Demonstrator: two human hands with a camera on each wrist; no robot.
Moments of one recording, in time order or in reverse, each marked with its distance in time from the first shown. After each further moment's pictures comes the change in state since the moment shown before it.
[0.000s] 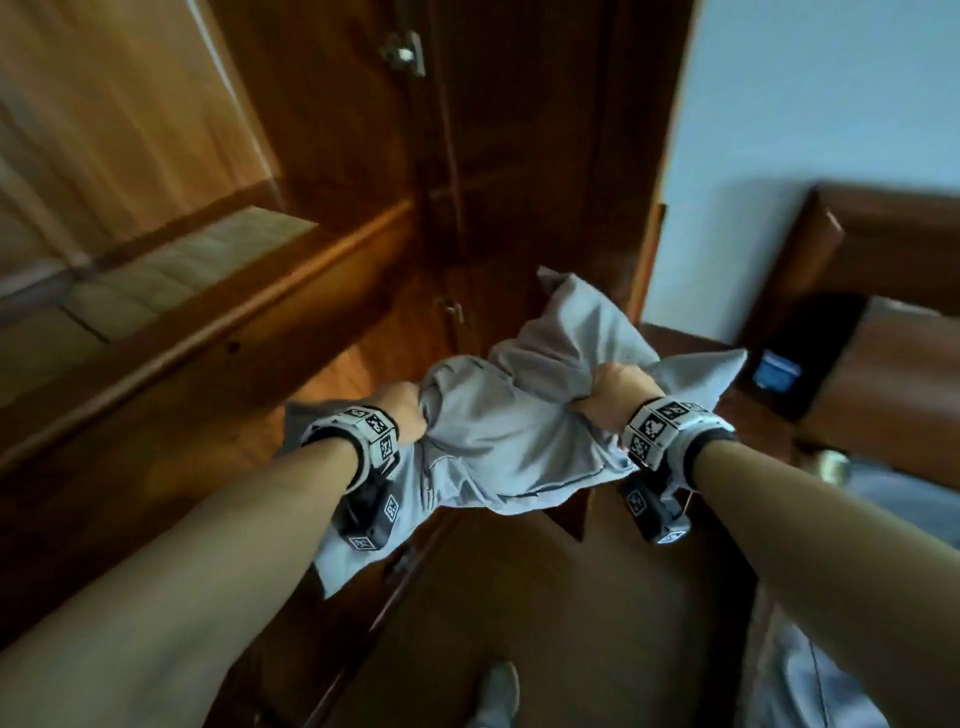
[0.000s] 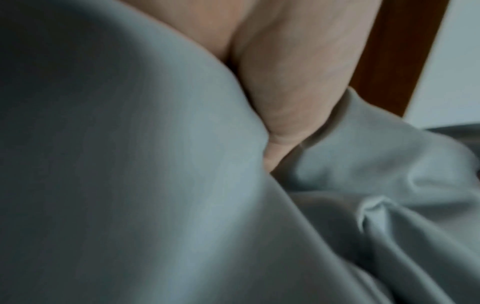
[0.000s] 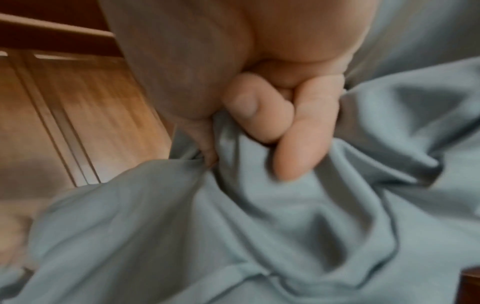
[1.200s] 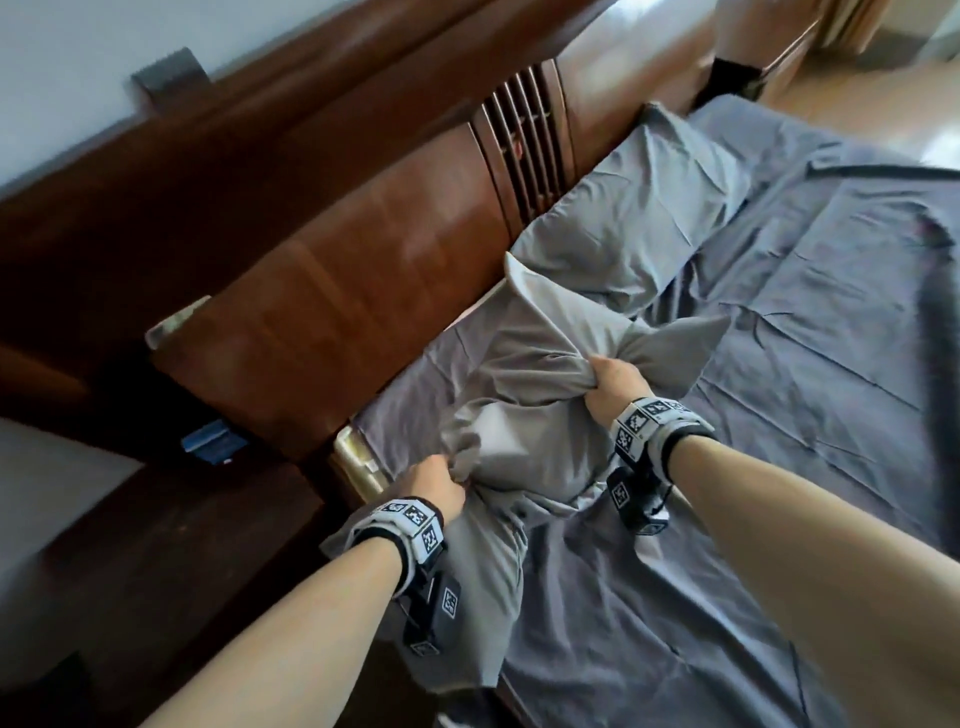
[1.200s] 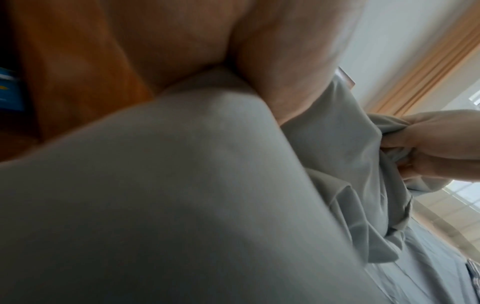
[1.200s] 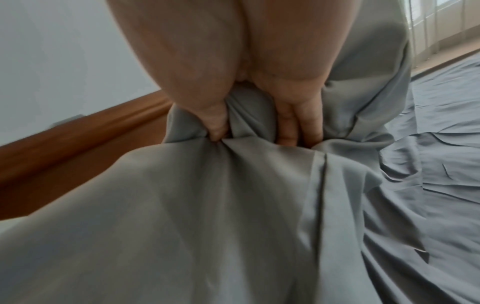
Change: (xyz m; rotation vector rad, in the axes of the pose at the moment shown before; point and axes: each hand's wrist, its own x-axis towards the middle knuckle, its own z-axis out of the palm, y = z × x) left_hand 0.022 0.737 0.449 0.377 -0.556 0.854; right_hand -0.185 0.727 0.017 0.546 0.513 1.272
